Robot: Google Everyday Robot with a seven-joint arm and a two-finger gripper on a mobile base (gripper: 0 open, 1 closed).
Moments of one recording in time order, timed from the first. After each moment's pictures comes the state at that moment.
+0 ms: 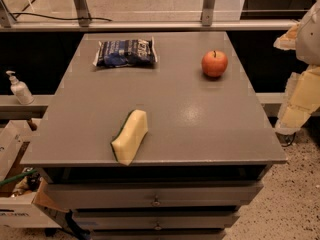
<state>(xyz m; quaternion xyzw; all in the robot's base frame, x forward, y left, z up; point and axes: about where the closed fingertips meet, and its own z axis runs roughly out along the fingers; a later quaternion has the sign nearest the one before) 0.438 -0.217 0.976 -0.60 0.78 -0.03 0.16</state>
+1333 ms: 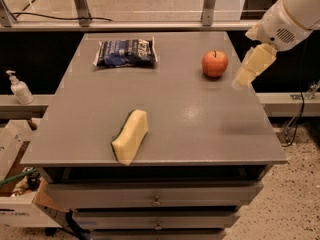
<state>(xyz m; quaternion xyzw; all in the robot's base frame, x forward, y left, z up) 0.585 -0.212 0.932 -0.55 0.80 0.06 0.25</state>
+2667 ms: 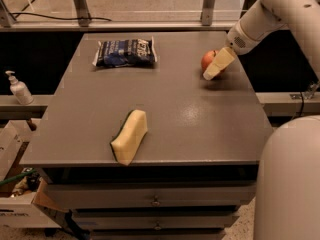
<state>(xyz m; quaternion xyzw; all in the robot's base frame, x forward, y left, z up) 0.729 -0.203 0.839 -0.45 0.85 0.08 0.25</state>
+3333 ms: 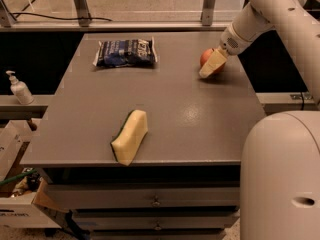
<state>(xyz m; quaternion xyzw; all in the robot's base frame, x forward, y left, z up) 0.748 -0.196 0.821 -0.45 0.86 0.08 0.23</state>
